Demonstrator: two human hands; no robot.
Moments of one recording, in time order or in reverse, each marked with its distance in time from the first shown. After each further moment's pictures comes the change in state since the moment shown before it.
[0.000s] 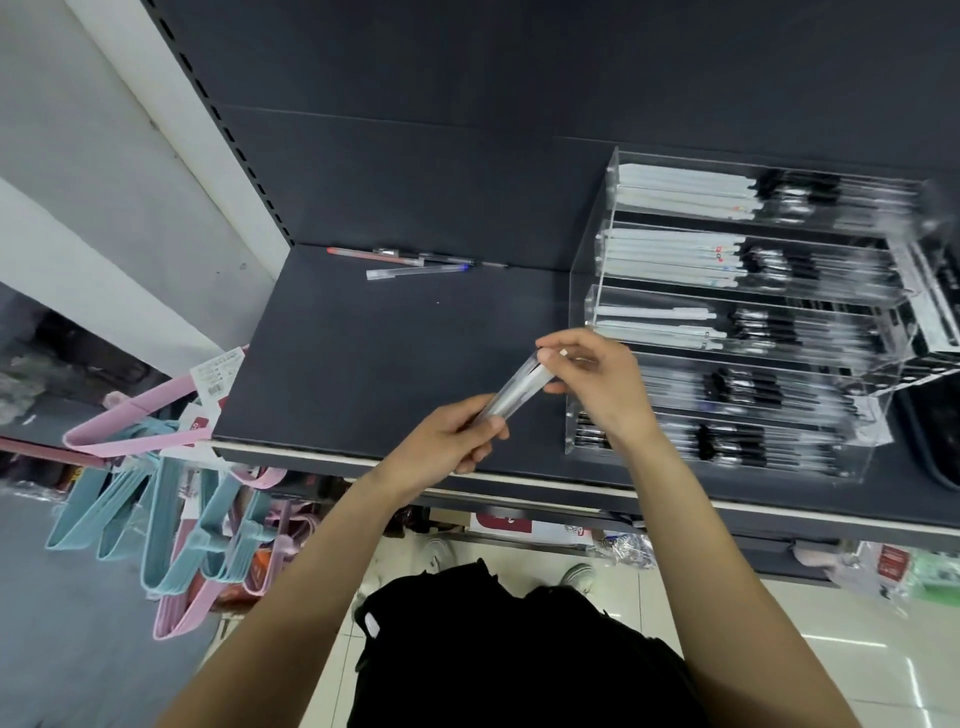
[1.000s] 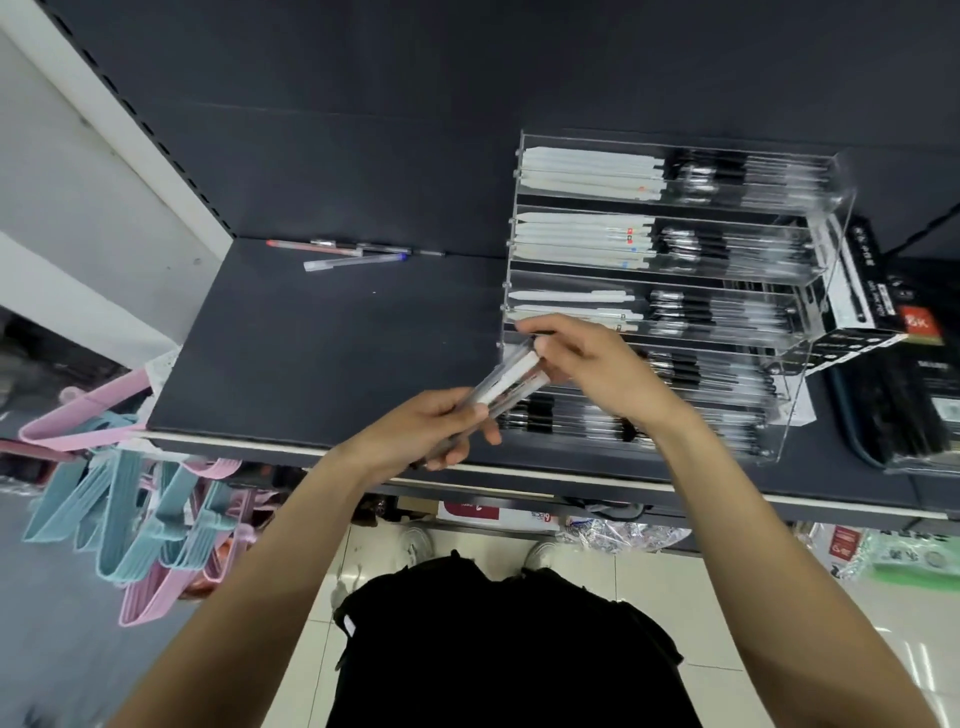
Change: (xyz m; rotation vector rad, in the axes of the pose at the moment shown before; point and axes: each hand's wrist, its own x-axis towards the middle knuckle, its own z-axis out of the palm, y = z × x) left_hand 0.017 0.035 0.061 0.021 -0.132 -0.075; right_hand -0.003 -0.002 -0.099 -0.317 -0.315 -0.092
